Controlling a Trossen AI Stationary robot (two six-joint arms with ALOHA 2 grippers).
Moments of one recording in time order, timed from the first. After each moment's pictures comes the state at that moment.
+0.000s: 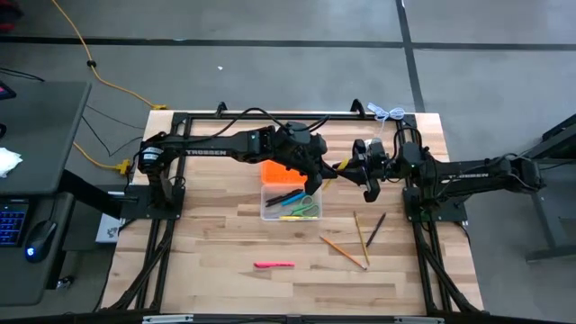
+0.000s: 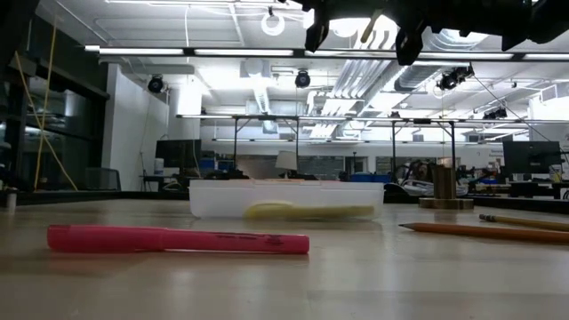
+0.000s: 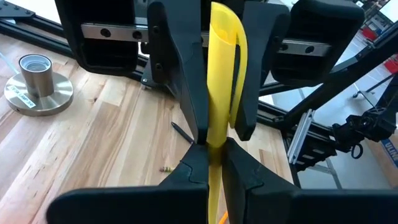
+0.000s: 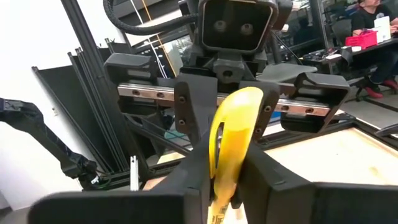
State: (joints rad) left arm 0.09 1.84 1.71 -0.29 0.24 -0.34; right arm -0.14 0.89 0.44 0.60 -0.22 0.35
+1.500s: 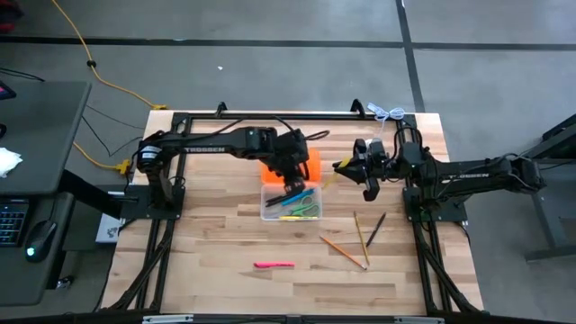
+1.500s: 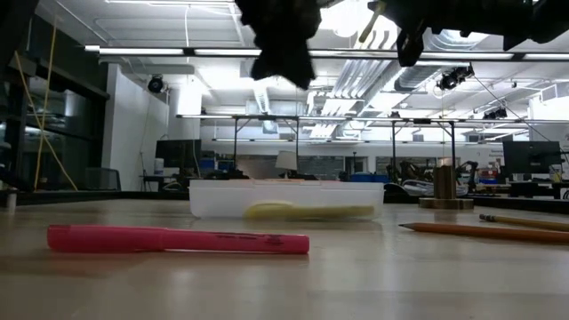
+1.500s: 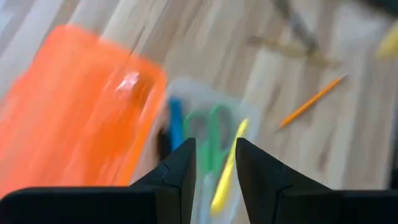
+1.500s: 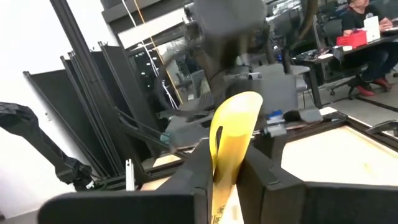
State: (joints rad) left arm 0.11 1.82 1.71 -0.86 0.09 -0.32; right arm -0.14 0.89 0.44 0.59 -0.18 0.37
